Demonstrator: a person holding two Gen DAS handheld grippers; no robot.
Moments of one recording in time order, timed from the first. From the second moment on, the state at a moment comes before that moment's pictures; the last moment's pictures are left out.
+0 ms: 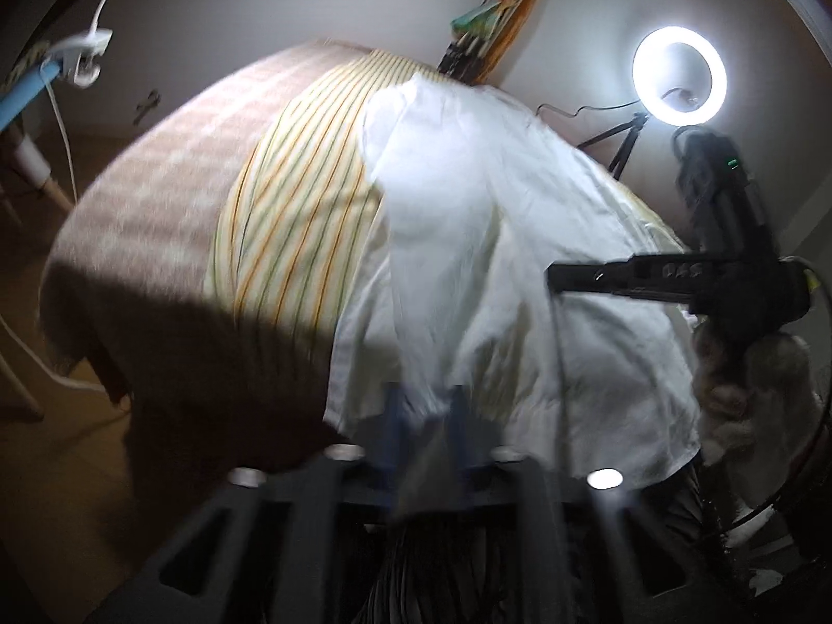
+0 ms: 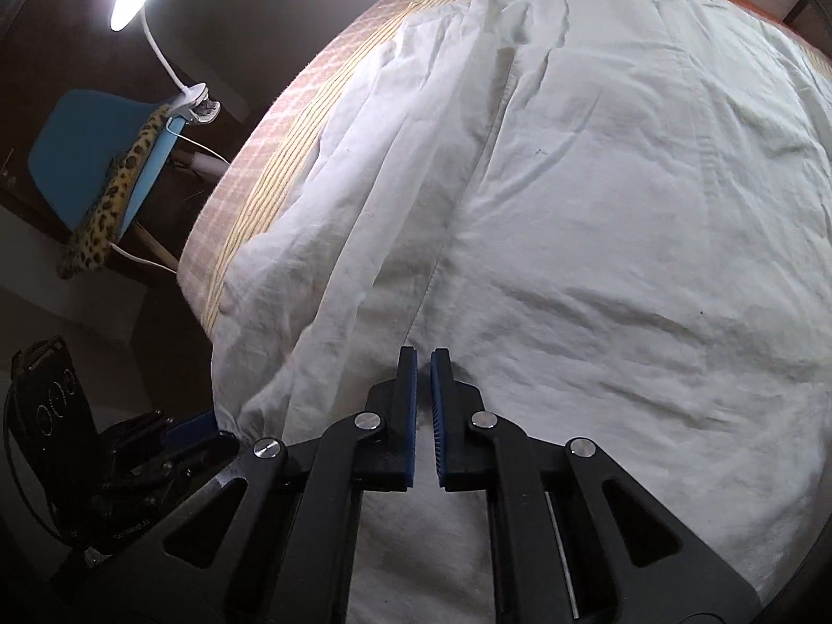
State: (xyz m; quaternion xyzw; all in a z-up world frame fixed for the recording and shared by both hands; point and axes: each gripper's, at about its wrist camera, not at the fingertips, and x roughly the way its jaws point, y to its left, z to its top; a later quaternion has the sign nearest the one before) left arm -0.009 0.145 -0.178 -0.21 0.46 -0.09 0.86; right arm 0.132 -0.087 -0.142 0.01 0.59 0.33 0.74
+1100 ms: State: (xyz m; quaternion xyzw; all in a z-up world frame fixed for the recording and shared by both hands) left arm -0.050 0.196 -0.191 -0.40 0.35 -0.12 0.84; right arm 0.268 0.102 -0.130 -0.09 0.60 0.28 0.74
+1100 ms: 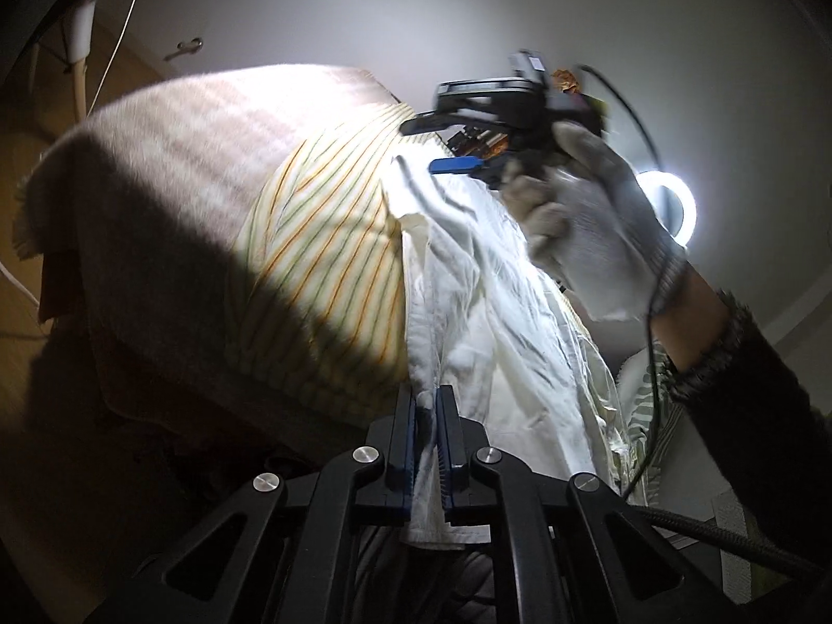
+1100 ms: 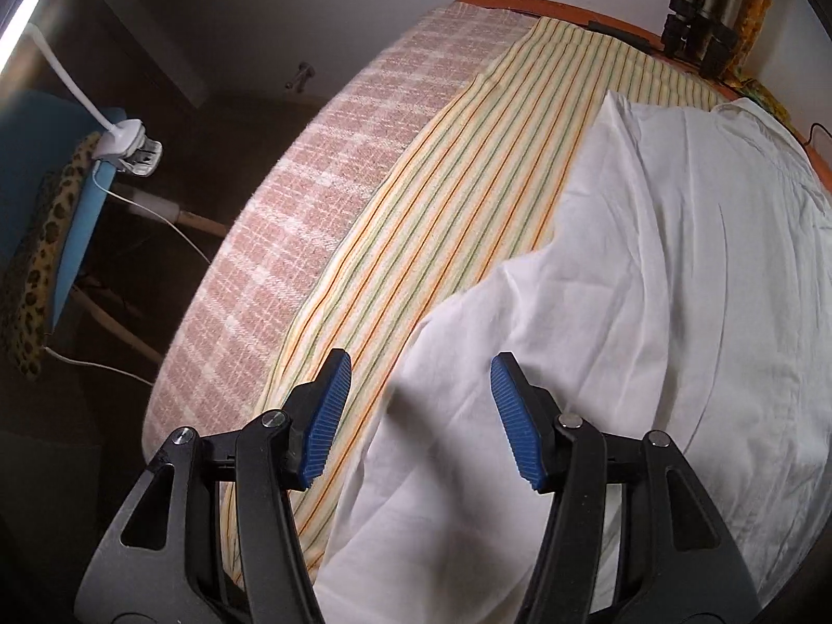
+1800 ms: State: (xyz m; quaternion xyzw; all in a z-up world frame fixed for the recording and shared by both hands) left arm -0.031 0.147 -0.143 -0.30 0.36 -0.14 0.87; right arm 0.307 0.127 -0.151 -0.15 0.62 0.24 0.73
